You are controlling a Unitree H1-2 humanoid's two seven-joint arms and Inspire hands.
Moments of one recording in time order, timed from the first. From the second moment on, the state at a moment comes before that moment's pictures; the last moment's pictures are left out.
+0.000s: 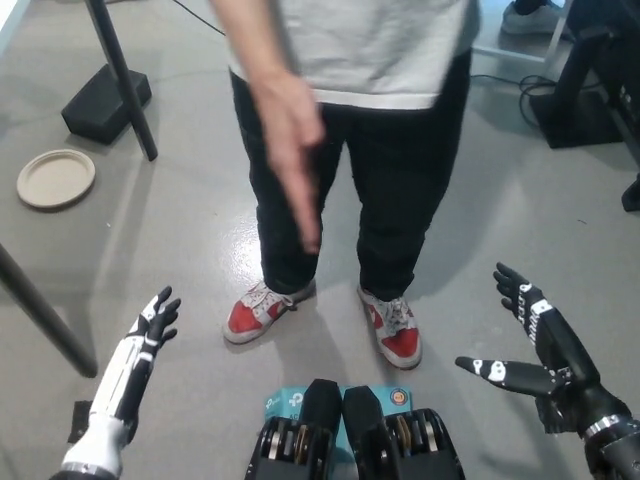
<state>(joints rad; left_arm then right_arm) -0.02 0.18 0.01 -0.01 0.07 0.00 -0.08 -0.14 -0.19 0.06 0.09 0.05 -0.03 0.17</state>
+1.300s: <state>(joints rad) 0.01 0.17 0.01 -0.02 0.17 -0.03 -0.06 -0.67 -0.04 0.13 0.15 -0.03 0.38 0.15</state>
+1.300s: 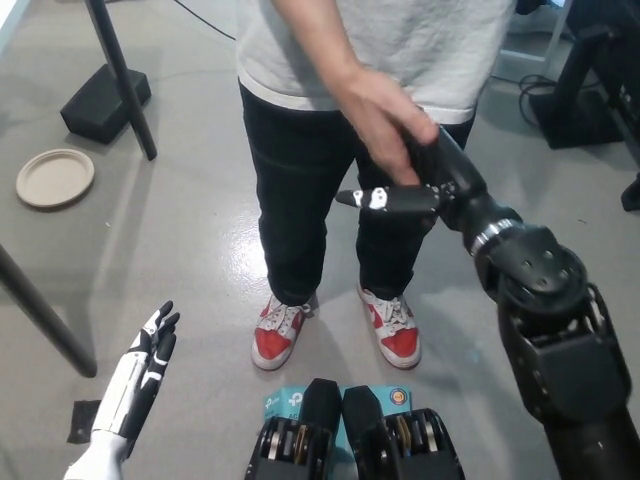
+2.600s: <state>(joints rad) -0.02 0.17 0.00 -0.03 0.18 -0.02 -0.07 -0.74 0.00 0.16 0.06 -0.21 0.25 0.00</state>
